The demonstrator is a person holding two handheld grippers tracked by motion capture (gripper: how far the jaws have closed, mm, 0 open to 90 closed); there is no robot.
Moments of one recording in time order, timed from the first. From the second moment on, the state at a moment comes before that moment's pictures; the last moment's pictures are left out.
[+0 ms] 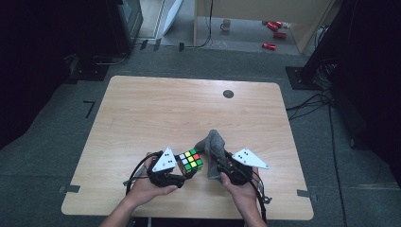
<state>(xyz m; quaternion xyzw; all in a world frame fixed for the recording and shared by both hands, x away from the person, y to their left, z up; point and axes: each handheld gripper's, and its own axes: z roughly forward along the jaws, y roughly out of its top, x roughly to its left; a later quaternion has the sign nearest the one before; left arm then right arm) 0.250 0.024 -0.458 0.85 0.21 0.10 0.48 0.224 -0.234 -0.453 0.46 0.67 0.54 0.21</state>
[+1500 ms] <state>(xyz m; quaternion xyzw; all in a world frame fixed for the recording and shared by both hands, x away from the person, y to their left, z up) 0.261 0.002 -0.464 0.85 0.20 0.11 0.47 0.223 -0.266 -0.468 0.52 0.68 0.48 0.18</state>
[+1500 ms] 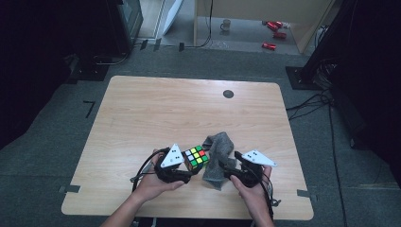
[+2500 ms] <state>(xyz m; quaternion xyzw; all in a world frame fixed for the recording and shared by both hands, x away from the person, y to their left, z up) 0.238 -0.023 -0.466 0.86 0.17 0.19 0.44 0.214 -0.208 -0.453 0.48 0.70 0.51 0.11</state>
